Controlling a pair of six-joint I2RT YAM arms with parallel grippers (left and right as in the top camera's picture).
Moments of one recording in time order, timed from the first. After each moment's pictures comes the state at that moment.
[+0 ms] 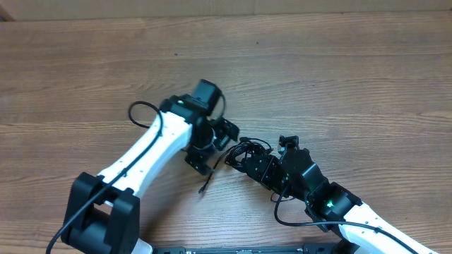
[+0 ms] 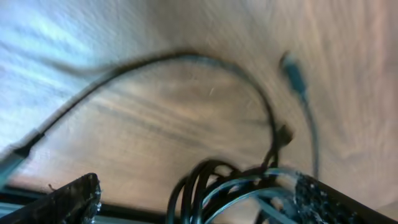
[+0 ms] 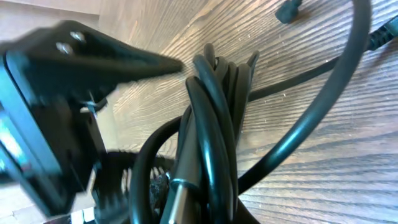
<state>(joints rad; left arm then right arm) -0.44 1.69 1.21 -0.98 0.39 -1.34 0.72 1.06 0.42 0.04 -0.22 1.28</state>
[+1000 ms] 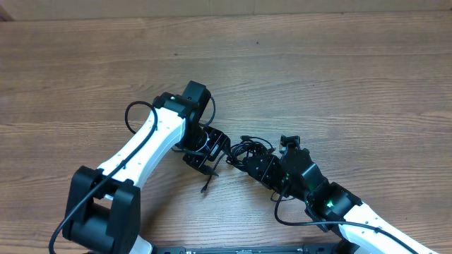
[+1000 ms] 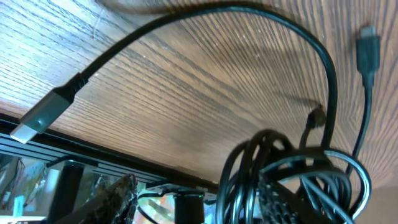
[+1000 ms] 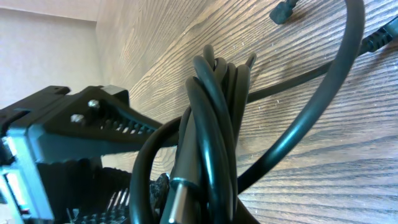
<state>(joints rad) -0.40 1.72 1.21 -1.10 0.56 -1.37 0.72 1.06 0.42 0.04 -0.20 1.28</state>
